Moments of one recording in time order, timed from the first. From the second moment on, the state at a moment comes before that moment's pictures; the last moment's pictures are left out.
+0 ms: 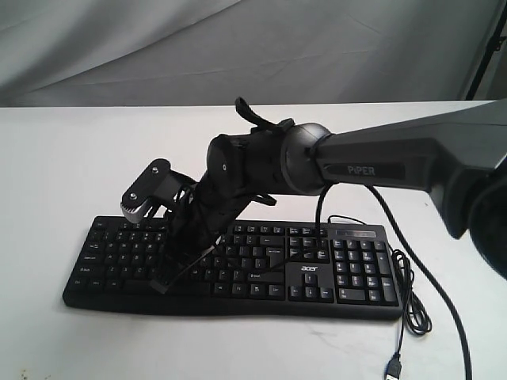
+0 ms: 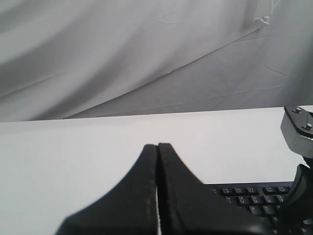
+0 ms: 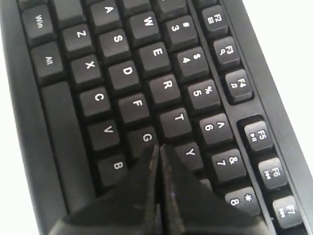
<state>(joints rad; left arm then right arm) 0.04 0.00 0.00 0.03 0.16 -0.02 0.93 2.22 -1.54 0.39 0.56 -0.70</state>
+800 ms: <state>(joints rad) 0.04 0.00 0.00 0.03 0.16 -0.02 1.03 2.40 -1.99 0.36 0.74 -0.70</state>
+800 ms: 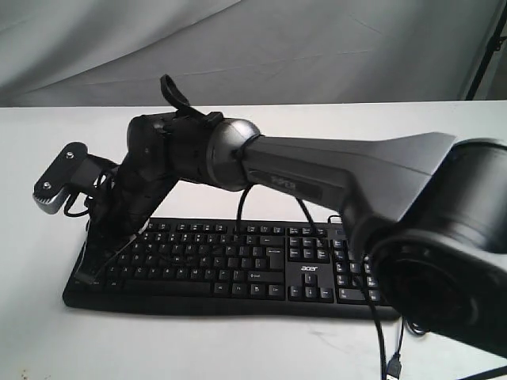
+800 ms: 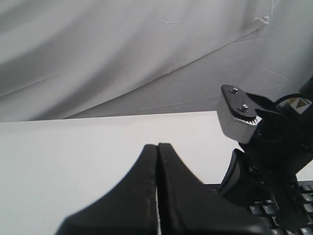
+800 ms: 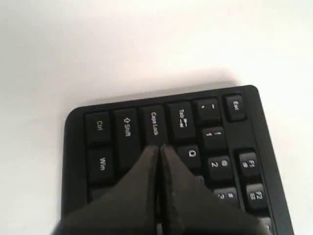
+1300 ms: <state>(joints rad) 0.04 0.00 0.00 0.03 0.16 -0.02 1.03 2.47 -2.07 0.34 0.79 -0.68</state>
